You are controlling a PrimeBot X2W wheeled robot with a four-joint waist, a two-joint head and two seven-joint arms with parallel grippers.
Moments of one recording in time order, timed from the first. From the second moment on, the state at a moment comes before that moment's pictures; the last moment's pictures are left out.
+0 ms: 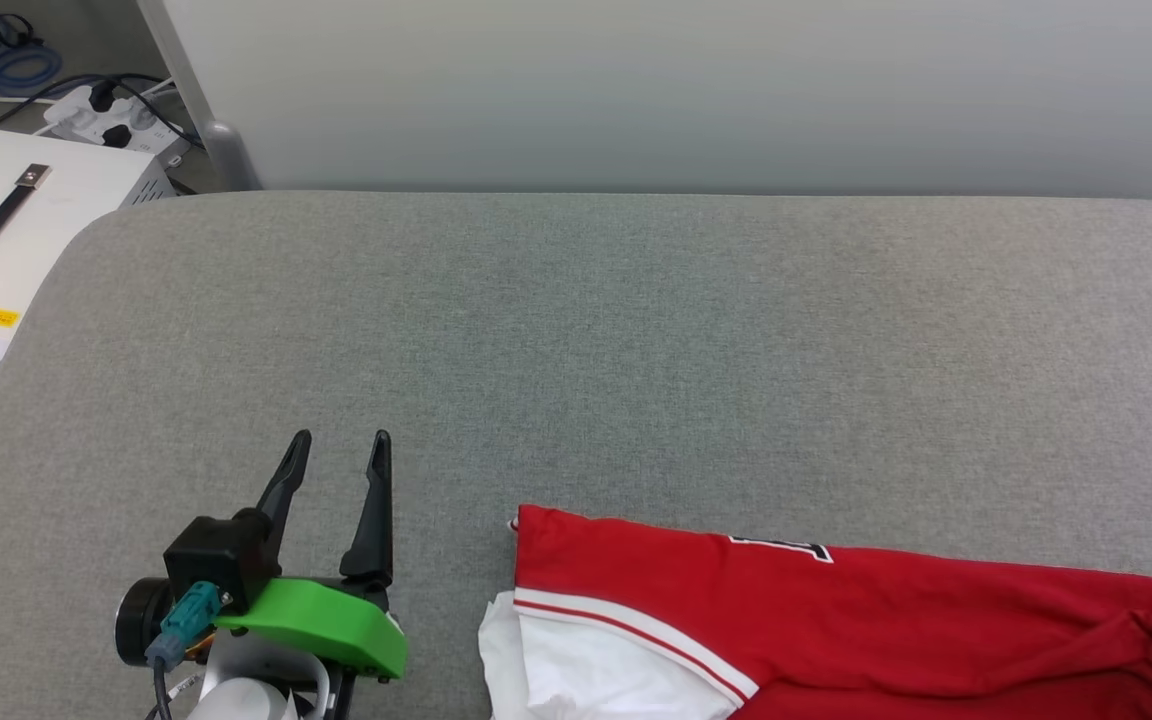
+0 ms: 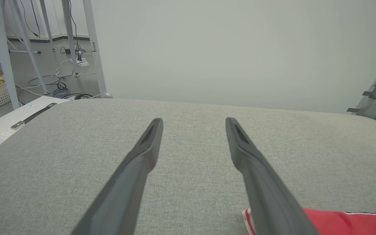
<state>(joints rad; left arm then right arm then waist) -0.07 0.37 -0.38 0.01 -0.53 0.20 -0.24 0.07 -0.34 -0.31 0.12 0.66 0.13 0.76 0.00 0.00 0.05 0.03</state>
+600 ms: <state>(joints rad) -0.08 0.37 -0.41 0.00 -0.53 0.20 -0.22 0.03 -0.06 -0.26 0.02 1.31 0.13 1.07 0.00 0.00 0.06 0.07</state>
